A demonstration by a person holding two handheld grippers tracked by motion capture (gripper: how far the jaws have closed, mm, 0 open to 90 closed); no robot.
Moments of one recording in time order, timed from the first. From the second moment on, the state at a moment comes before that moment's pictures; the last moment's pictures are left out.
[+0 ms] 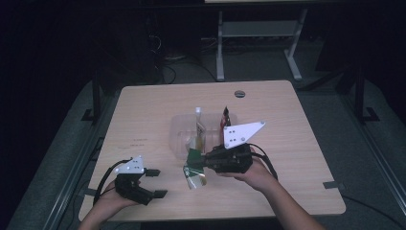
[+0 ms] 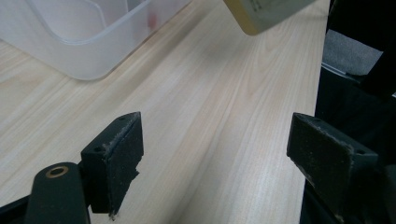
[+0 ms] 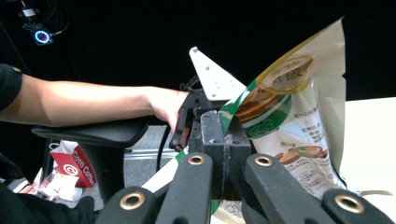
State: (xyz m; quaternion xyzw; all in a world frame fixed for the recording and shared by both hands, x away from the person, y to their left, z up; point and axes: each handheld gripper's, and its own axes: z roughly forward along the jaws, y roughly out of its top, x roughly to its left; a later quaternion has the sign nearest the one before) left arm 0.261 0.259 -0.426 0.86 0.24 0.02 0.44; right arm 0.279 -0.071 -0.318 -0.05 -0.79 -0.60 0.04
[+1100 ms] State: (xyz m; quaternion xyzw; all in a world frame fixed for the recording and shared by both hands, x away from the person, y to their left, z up) left arm 0.264 0.262 -0.431 0.87 0.24 0.02 0.43; right arm 0.361 -0.037 -0.303 -0.08 -0.81 -0.59 0.02
